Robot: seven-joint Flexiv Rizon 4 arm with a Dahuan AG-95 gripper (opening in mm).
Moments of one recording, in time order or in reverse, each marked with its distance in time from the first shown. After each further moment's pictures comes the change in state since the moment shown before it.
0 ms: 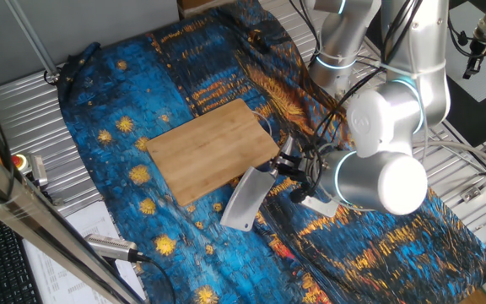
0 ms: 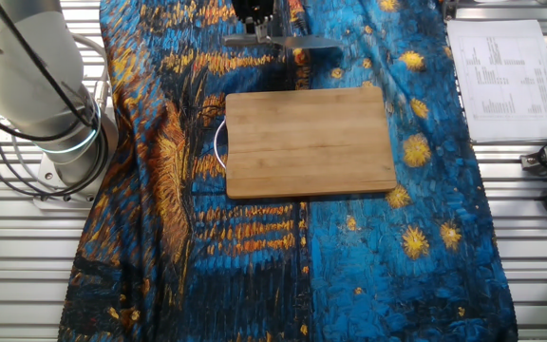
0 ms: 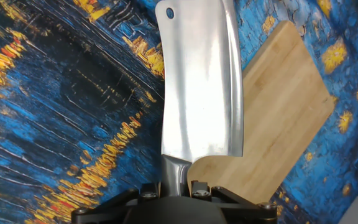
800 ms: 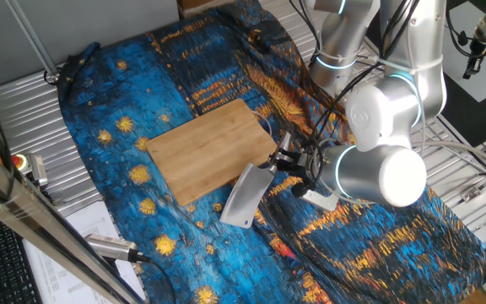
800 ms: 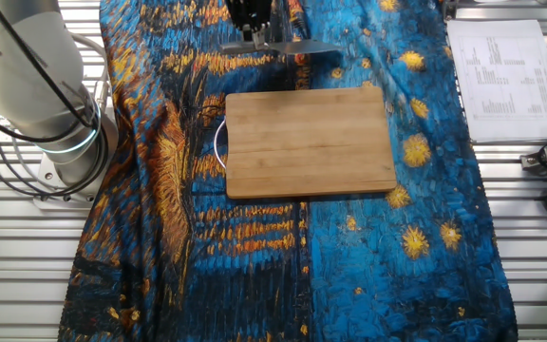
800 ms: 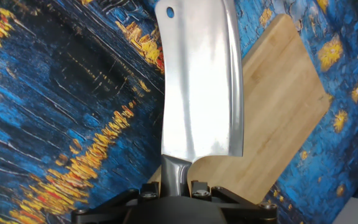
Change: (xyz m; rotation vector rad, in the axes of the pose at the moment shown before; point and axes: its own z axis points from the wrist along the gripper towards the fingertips) arm 0.010 -0.005 0.009 0.016 -0.010 -0.012
